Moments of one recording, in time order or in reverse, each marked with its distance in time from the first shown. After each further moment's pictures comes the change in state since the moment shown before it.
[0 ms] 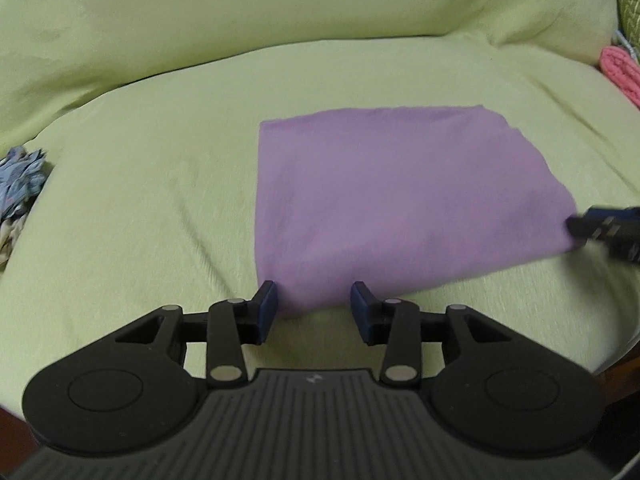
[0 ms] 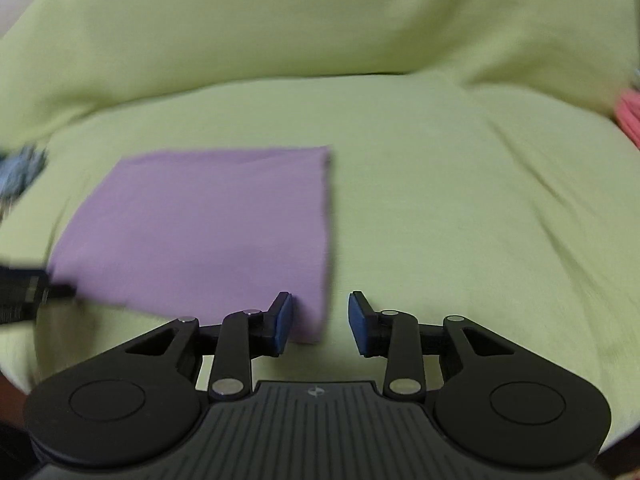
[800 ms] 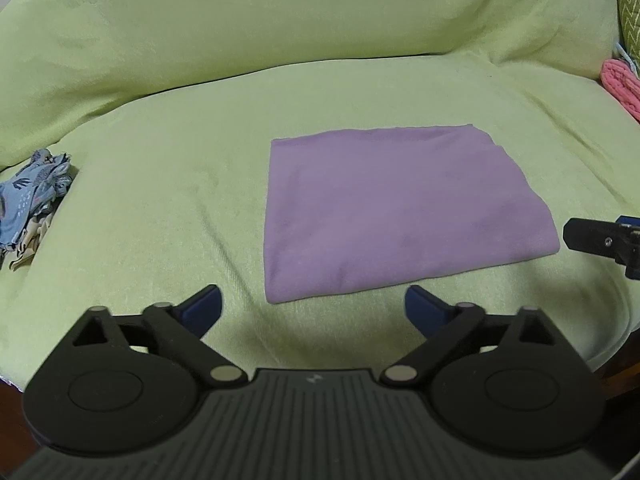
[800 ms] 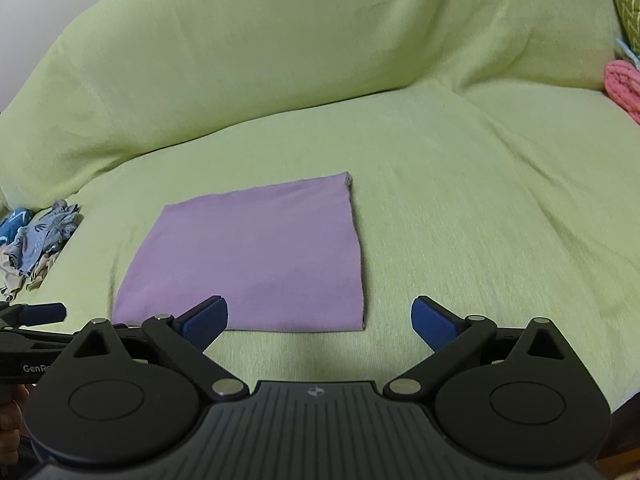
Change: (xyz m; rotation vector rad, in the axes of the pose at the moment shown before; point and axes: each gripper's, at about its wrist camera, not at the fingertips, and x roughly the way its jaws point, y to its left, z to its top) left arm -0.043 -0.005 -0.001 -0.022 -0.053 0.027; right arm -0.040 0.021 0.015 0.077 -0.040 0.082
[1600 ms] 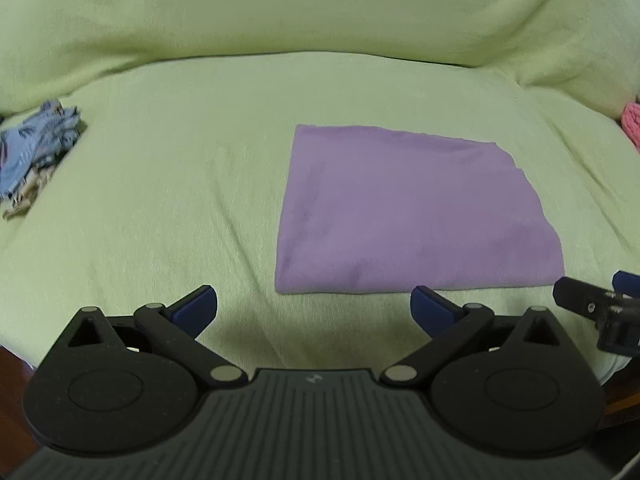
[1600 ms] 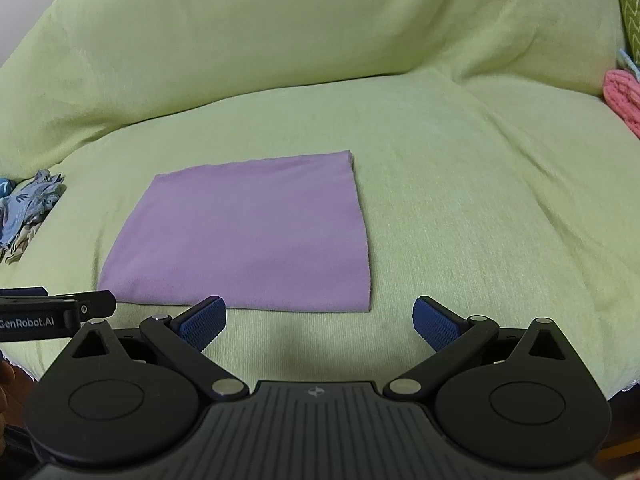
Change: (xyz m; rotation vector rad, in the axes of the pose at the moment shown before) left arm 0.010 0.019 0.000 -0.168 0.047 -0.033; right arm 0.009 0.022 -0.007 -0.046 0.054 -0.070
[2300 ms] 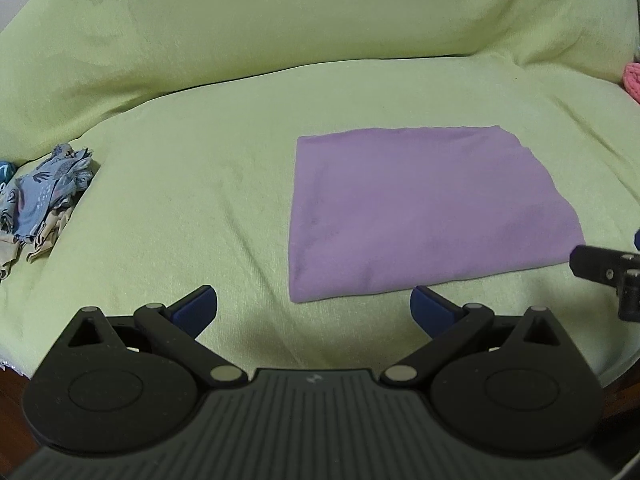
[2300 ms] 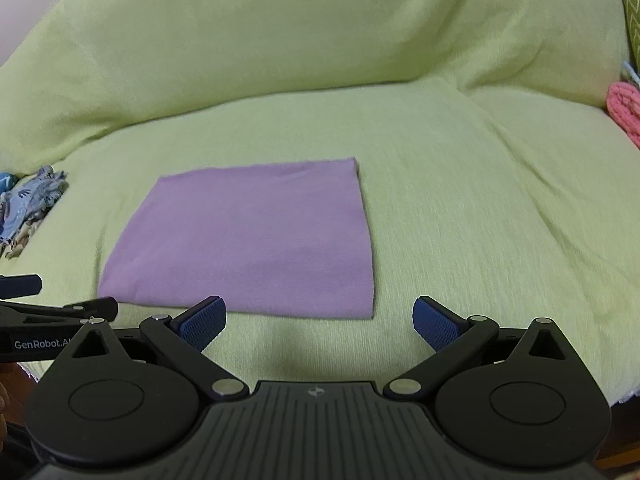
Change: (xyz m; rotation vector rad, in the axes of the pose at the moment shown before) left arm -0.003 -0.015 -0.006 0.144 -0.054 0.082; right arm -0.005 0.003 -0.002 -0.035 -0.047 0.012
